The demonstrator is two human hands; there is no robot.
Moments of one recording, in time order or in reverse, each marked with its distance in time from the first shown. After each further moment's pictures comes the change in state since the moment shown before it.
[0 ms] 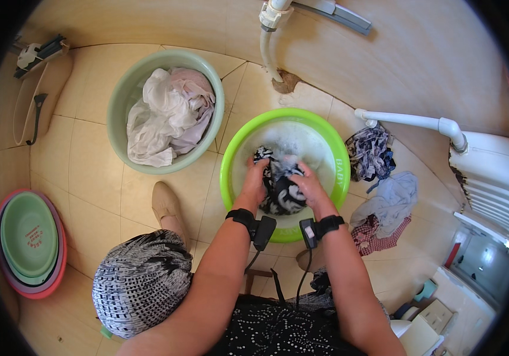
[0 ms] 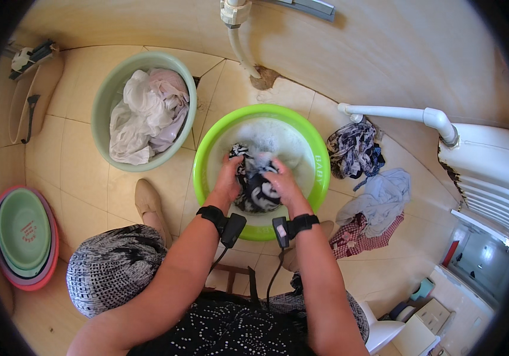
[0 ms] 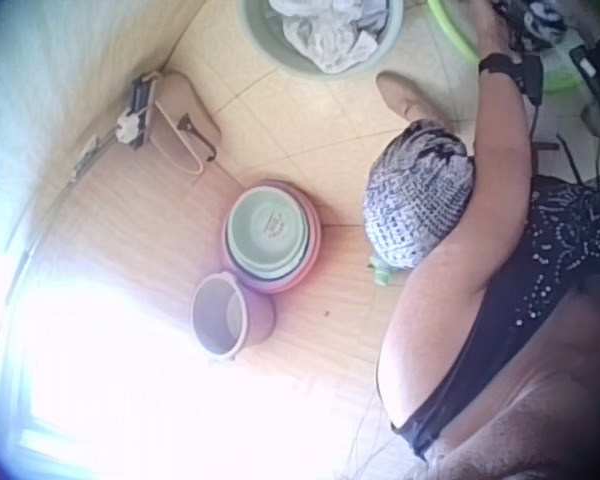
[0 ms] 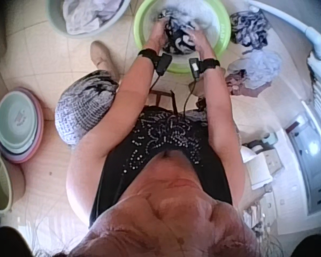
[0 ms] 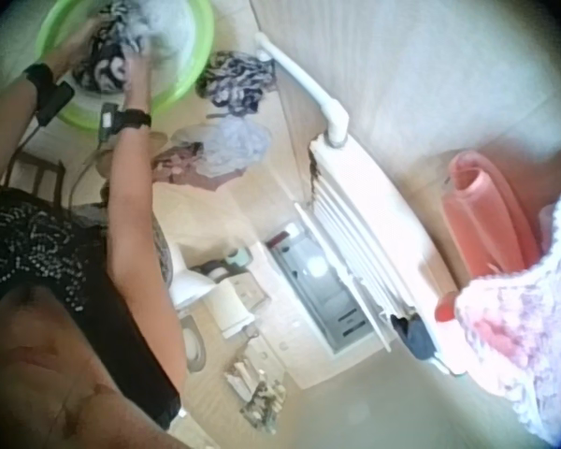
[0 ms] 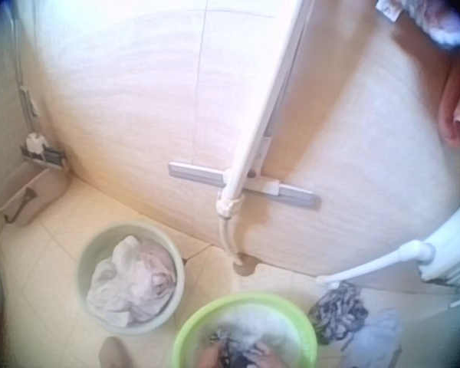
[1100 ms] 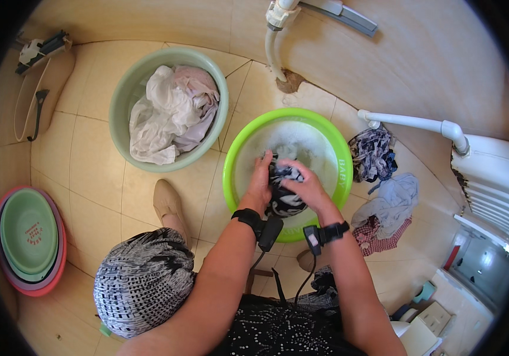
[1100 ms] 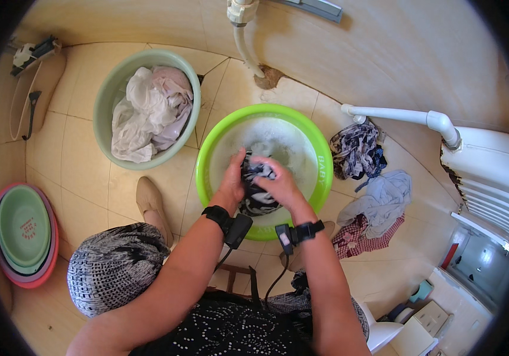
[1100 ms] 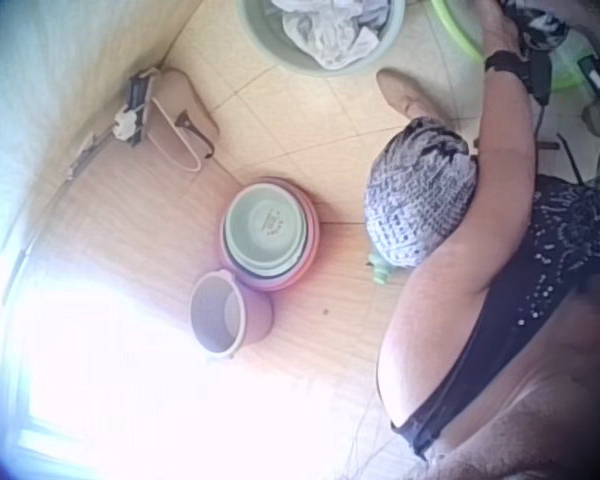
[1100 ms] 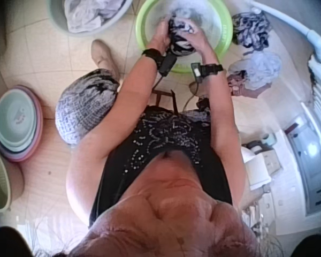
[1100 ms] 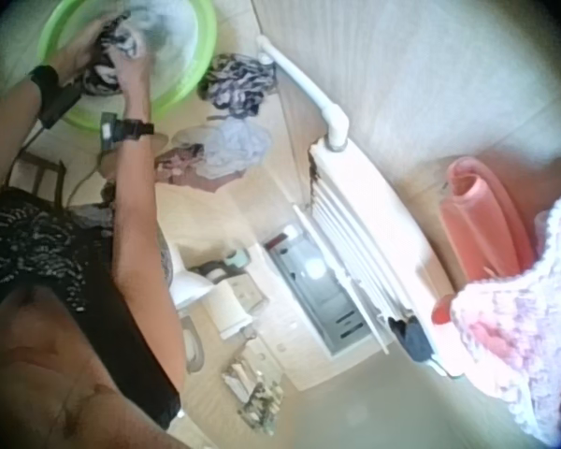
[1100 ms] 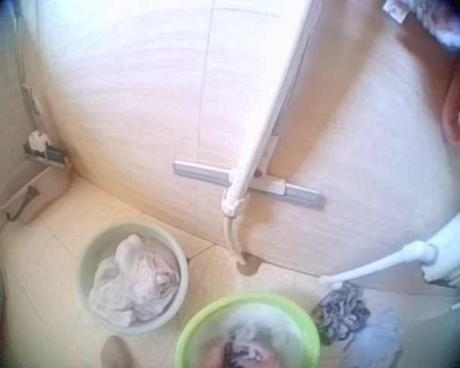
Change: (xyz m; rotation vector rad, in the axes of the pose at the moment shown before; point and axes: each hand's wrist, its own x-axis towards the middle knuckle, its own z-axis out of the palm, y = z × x) left_hand 0.005 -0.002 -0.009 -0.018 -0.010 -0.106; right_hand -0.020 -0.017 0.025 -0.320 -0.228 -0.483
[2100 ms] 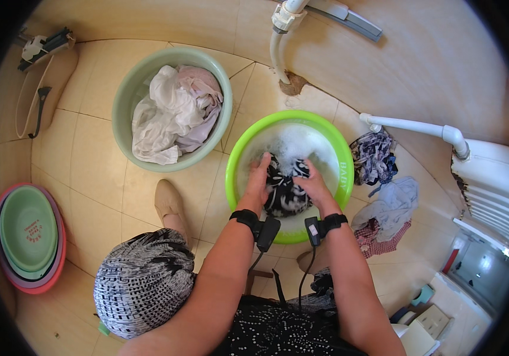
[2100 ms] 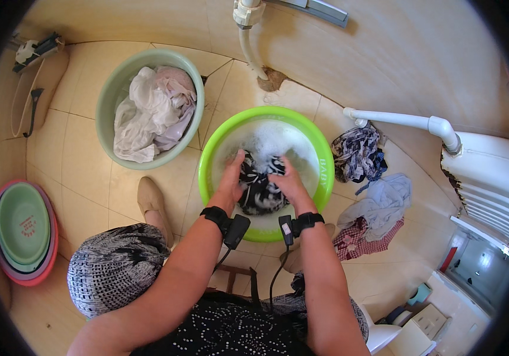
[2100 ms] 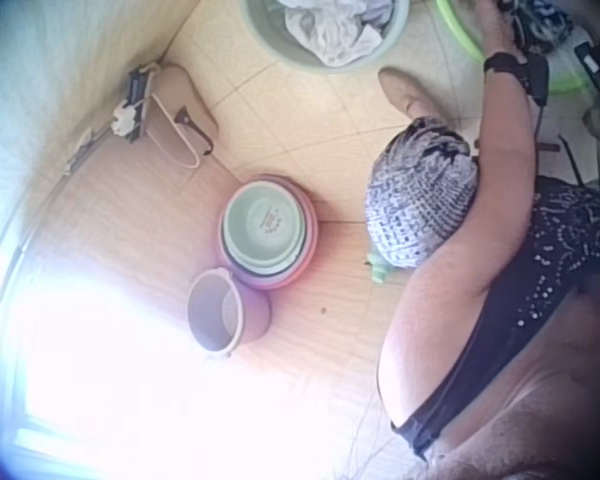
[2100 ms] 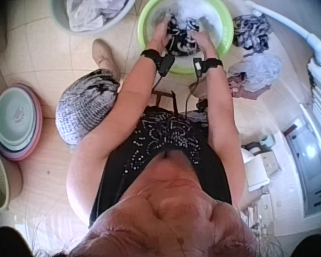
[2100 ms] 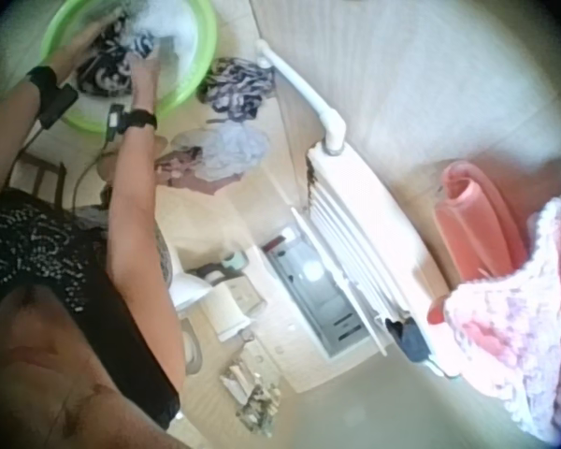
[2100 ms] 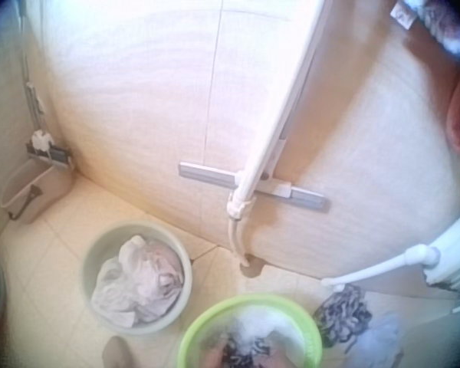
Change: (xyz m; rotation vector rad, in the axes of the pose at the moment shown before) left_hand 0.016 -0.006 -0.006 0.056 0.023 0.105; right_hand 0.008 0.036 -0.028 0.078 0.272 0.255
